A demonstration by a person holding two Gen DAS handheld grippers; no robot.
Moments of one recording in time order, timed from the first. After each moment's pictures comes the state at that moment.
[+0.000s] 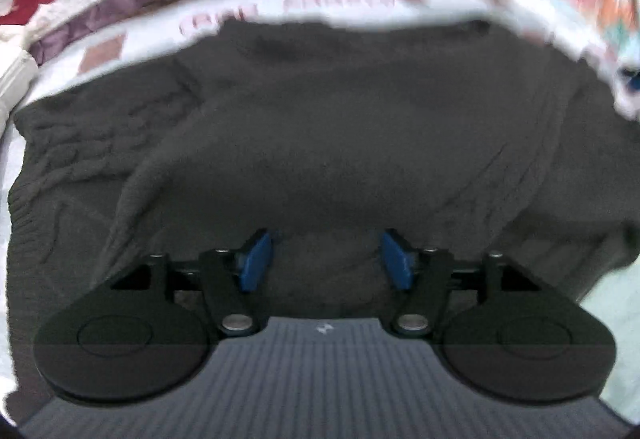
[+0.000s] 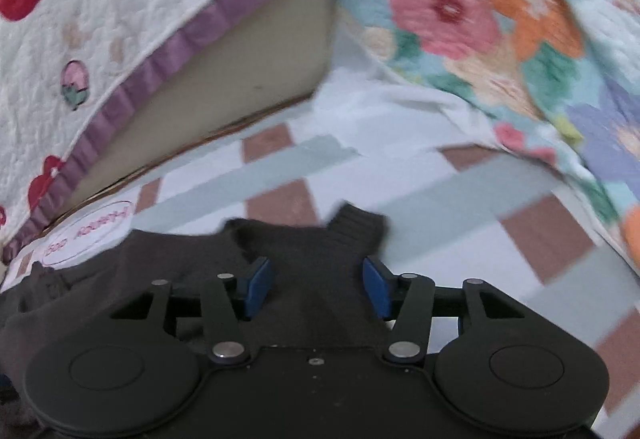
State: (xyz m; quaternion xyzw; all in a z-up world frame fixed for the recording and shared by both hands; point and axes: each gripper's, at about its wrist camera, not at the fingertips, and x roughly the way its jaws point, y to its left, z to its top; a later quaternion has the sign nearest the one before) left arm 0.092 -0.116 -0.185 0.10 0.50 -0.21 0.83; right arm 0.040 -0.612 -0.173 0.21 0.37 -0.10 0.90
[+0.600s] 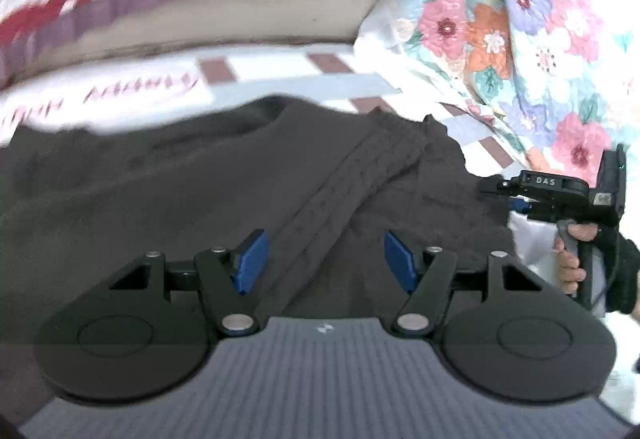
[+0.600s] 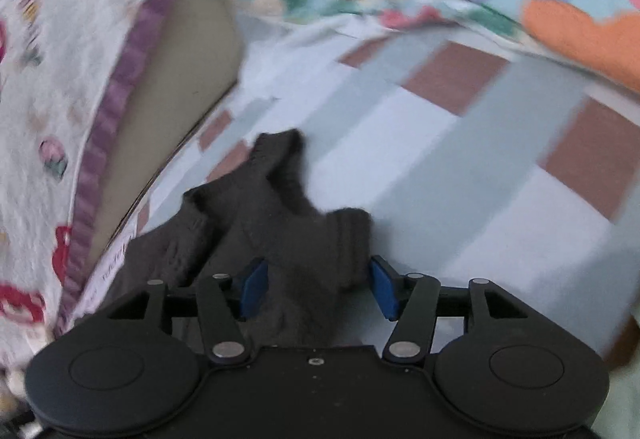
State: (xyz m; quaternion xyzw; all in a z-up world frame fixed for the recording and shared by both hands) left arm 0.075 -0.249 -0.142 0.01 0.40 -0.38 0.83; right arm -0.031 -0.624 -0.225 0.36 0.33 -0.11 0.86
